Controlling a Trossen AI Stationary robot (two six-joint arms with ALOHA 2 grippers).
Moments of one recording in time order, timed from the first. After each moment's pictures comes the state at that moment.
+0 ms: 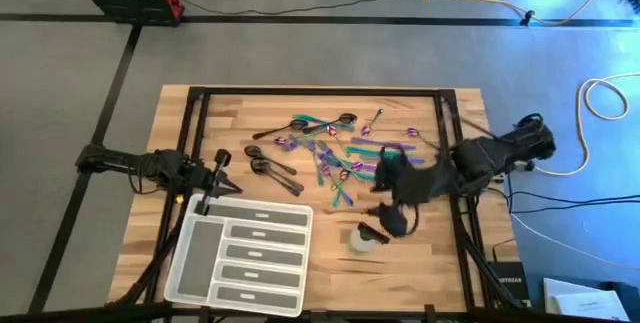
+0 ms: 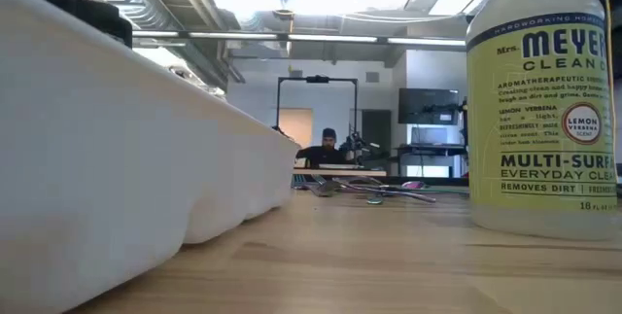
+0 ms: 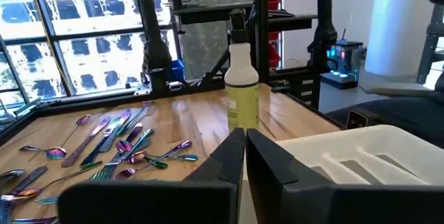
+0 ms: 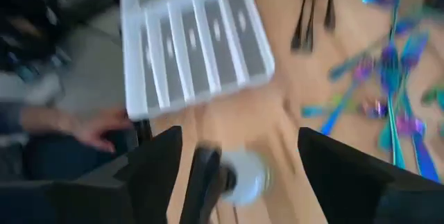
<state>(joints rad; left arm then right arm) -0.18 0.02 0.01 0.02 0.06 0.10 0.46 1.47 1.71 -1.16 0.19 0.81</state>
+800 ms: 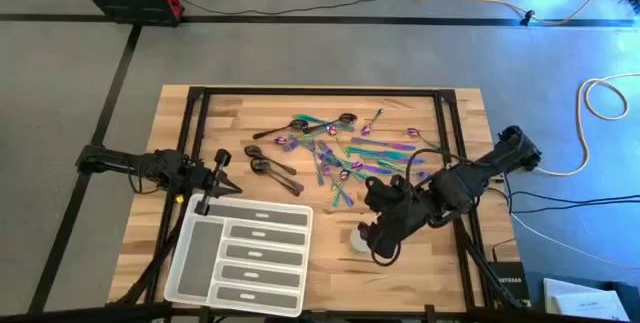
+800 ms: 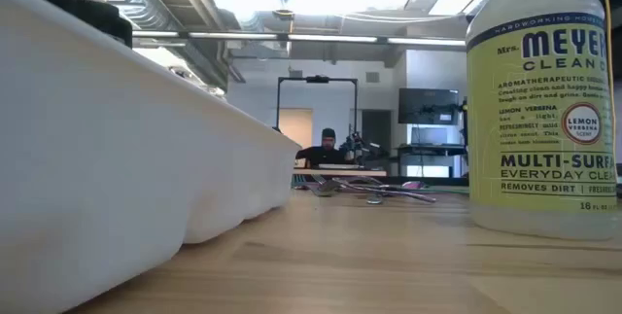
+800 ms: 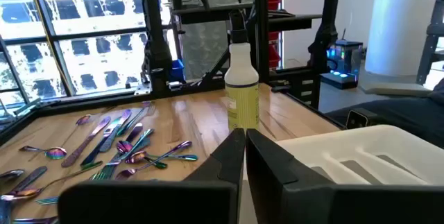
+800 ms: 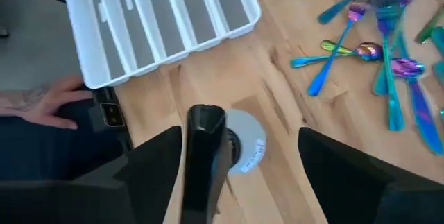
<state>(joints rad) -0.18 0.02 0.01 0.02 0.06 0.10 0.54 1.61 1.74 -1.25 0.22 0.96</state>
